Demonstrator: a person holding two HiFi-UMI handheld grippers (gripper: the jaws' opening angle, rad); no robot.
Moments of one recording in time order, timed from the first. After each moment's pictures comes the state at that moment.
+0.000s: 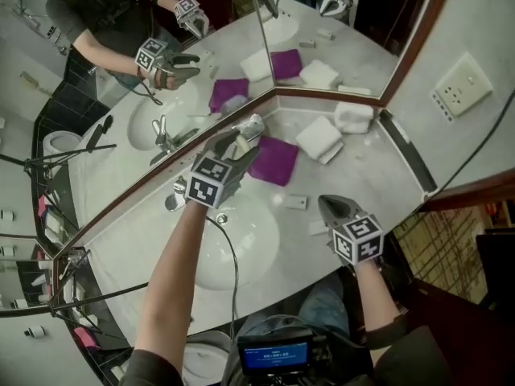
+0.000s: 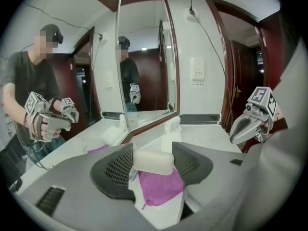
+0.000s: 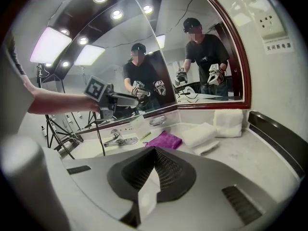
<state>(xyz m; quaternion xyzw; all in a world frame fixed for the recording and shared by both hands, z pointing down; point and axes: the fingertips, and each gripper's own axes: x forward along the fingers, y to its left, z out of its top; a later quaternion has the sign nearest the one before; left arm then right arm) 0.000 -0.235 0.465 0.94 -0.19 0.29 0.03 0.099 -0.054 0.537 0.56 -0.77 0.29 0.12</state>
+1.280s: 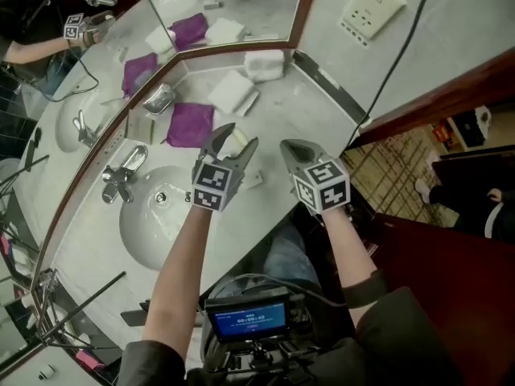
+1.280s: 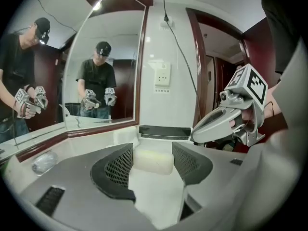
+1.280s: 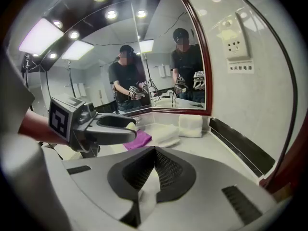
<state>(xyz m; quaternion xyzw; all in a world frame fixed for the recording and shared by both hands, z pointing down) 0.138 -0.061 0.504 0.97 -0.10 0.20 0.05 0.191 0.001 0.517 0.64 -0.70 0.28 0.15</state>
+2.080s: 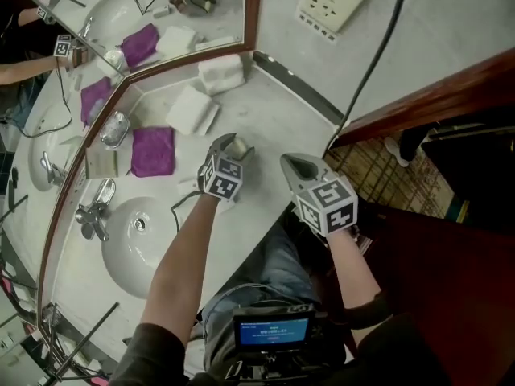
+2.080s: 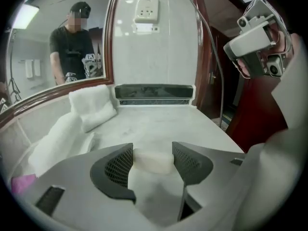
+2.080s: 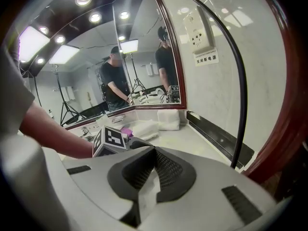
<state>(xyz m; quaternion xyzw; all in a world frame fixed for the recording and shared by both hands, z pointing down) 0.258 -0.038 0.682 0.94 -0.02 0.34 0.04 0.278 0.043 0.536 0.68 -0.65 0.31 0.14</state>
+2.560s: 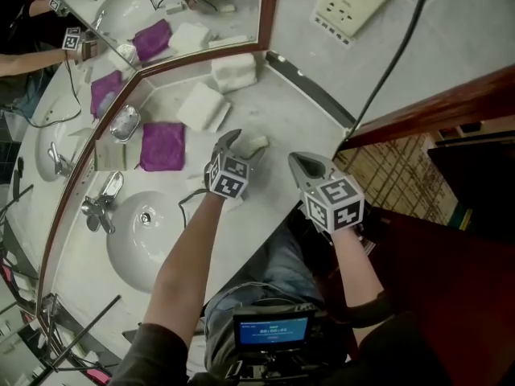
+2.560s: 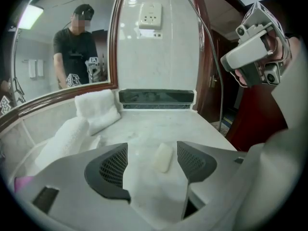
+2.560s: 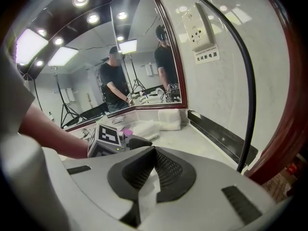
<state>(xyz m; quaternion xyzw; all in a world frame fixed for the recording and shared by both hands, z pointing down) 0.254 -0.045 0.667 0.94 -0.03 0.33 0.04 0.278 0.036 0.539 0.67 -0.66 0.31 0.13</state>
